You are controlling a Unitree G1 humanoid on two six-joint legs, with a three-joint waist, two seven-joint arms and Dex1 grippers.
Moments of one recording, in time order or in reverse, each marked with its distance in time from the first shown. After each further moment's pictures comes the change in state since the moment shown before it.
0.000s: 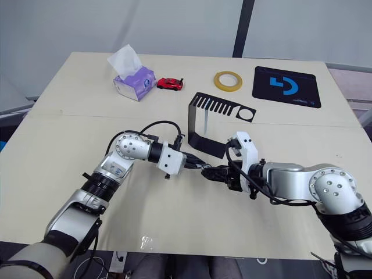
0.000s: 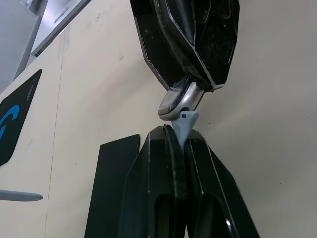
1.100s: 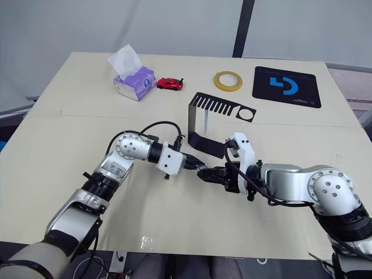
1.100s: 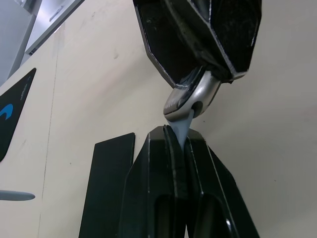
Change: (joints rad) left arm -0.004 -0.001 0.001 0.011 0.000 -0.002 -0.020; right arm 0.012 0.014 0.000 -0.010 0.033 -0.007 0.012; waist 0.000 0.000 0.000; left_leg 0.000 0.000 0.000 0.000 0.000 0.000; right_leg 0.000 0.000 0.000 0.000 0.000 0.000
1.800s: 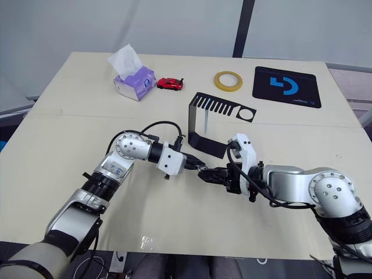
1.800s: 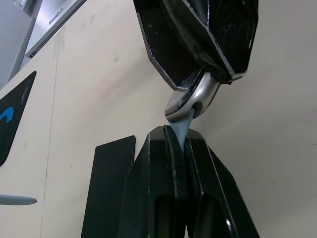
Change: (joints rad) left arm 0.000 -0.001 0.000 -0.017 -0.001 0.002 -0.002; right arm 0.027 0.000 -0.023 0.002 -0.025 0.000 0.051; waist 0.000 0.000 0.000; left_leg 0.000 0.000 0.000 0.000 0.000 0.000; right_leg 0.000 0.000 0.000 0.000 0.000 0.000
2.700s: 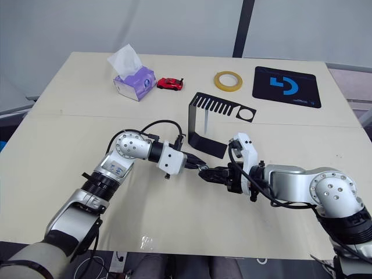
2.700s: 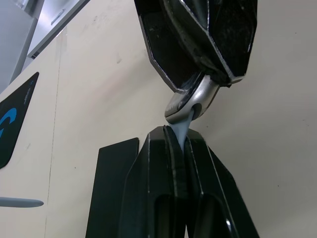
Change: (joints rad) left arm 0.000 0.000 0.001 -0.019 0.000 0.020 0.001; right arm 0.005 0.000 -0.011 0.003 -0.030 0.005 0.031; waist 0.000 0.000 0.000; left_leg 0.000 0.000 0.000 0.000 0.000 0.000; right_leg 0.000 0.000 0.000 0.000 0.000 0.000
